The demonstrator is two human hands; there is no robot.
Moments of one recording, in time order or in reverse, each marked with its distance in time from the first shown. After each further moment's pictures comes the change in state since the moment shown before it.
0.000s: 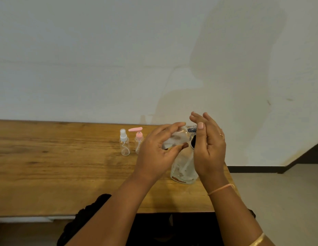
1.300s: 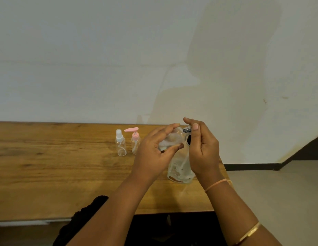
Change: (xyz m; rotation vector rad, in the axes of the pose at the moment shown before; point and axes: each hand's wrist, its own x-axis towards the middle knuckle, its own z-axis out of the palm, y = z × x) left_hand -0.004 -0.008 0.004 -0.040 -0.021 -0.115; right_hand -0.004 0.021 0.004 0.055 -0.059 0.021
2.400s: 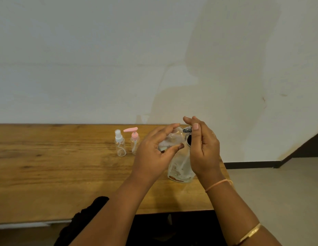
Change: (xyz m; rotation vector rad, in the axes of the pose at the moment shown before) left_hand 0.000 0.002 0.001 0.021 -0.001 0.033; right_hand 0.001 0.000 -0.003 -0.024 0.005 0.000
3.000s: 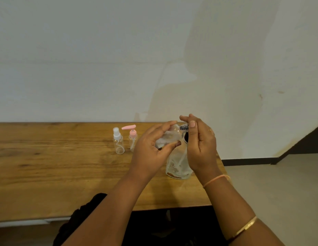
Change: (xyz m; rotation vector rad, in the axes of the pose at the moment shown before) left_hand -0.001 -0.001 0.000 -0.012 -0.018 -0.014; right_hand -0.002 -0.001 0.001 -0.042 -0.016 0.005
